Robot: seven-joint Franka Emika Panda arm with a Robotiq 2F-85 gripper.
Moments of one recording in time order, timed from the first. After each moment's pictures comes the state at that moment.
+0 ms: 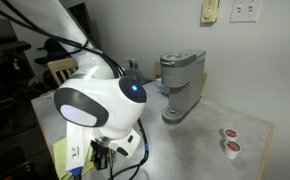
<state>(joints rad) -0.29 0.36 -0.09 -2.44 0.55 2.29 -0.49</state>
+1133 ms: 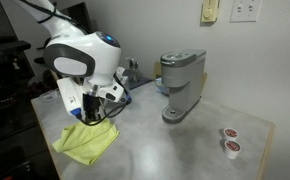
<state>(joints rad) -0.10 0.17 0.03 -2.45 0.53 2.29 -0.37</state>
